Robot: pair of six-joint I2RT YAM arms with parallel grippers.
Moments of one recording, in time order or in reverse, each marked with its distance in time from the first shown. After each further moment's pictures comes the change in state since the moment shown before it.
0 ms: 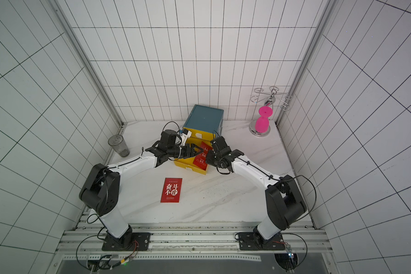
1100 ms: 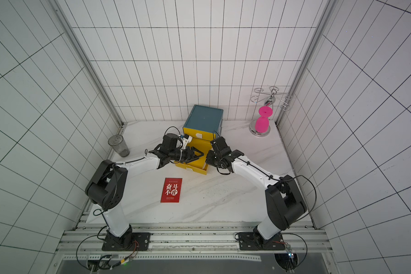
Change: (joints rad) left arm 0.011 0.071 -0.047 0.093 0.092 -0.150; right arm -0.001 -0.001 -0.007 0.000 0.018 0.000
